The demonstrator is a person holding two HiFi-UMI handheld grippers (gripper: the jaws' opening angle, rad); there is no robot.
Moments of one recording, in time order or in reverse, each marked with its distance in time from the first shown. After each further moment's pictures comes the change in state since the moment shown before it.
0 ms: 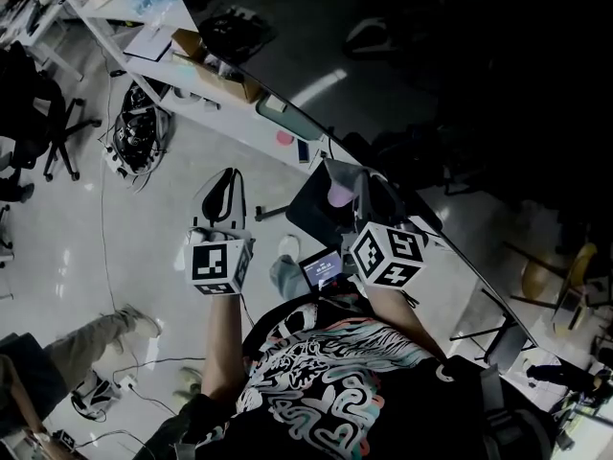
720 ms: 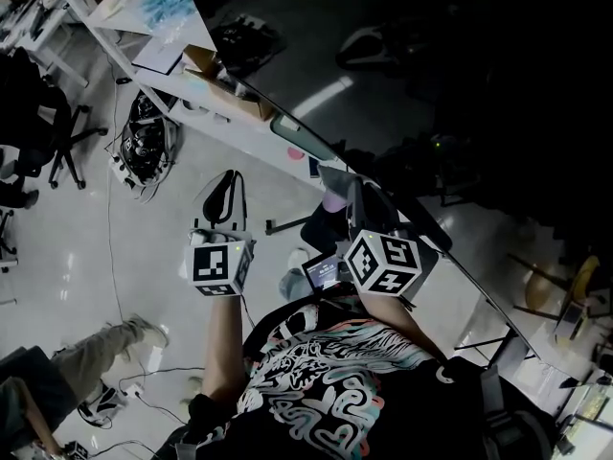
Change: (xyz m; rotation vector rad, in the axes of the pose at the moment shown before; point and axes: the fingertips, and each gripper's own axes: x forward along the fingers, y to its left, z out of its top) left arm 0.045 0.070 0.018 0.012 -0.003 0.010; right arm 0.070 0.053 0.010 0.027 0.019 0.030
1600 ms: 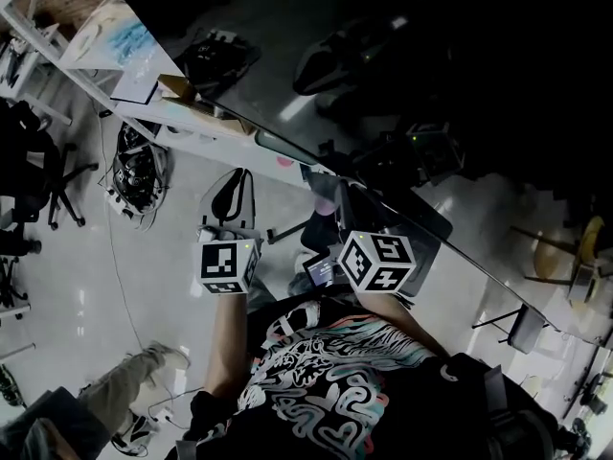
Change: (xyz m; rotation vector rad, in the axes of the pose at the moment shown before) left arm 0.045 -0.023 0.024 0.041 -0.013 -0.165; right arm 0.008 0.008 0.004 0.054 0.003 -0.023
